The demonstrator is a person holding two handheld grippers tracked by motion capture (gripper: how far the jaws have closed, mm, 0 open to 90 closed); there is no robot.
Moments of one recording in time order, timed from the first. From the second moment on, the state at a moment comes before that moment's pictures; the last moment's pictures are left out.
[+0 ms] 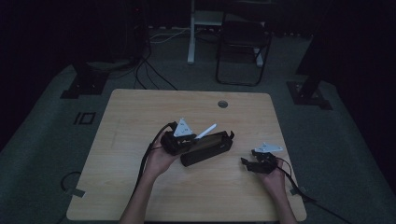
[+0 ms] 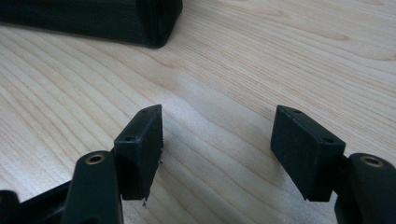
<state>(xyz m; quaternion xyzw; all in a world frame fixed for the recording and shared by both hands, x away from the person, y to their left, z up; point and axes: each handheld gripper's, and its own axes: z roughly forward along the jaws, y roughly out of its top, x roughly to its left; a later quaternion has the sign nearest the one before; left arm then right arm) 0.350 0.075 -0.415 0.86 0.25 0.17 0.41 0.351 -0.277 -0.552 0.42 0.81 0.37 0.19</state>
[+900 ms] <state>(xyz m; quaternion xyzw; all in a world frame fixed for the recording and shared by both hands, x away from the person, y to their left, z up) 0.362 0.063 -0.428 0.87 0.24 0.15 0.40 0.351 -0.277 -0.552 0.42 0.81 0.37 0.19</state>
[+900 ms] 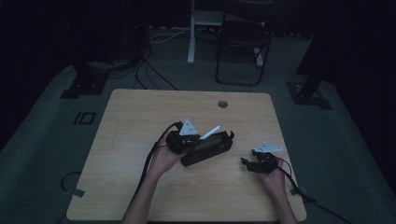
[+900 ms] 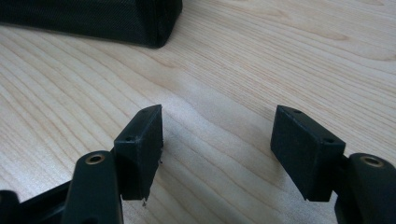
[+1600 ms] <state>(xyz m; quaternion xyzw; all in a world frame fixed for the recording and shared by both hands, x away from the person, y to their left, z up) 0.369 0.058 -0.436 0.88 0.24 0.15 0.39 0.351 -0.277 -0.552 0.42 0.81 0.37 0.19</state>
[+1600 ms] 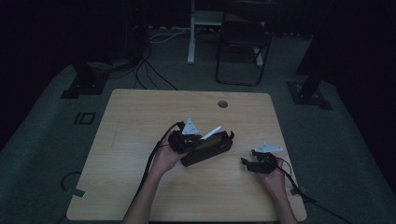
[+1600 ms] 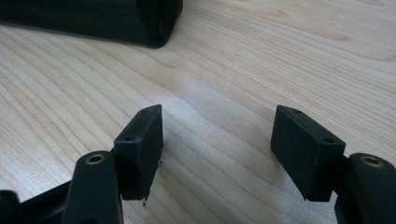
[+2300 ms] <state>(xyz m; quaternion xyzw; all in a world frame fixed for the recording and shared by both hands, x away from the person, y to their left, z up) 0.375 0.053 -0.445 0.88 0.24 0.15 0.38 0.351 -0.278 -0.552 0.42 0.81 0.37 0.19</state>
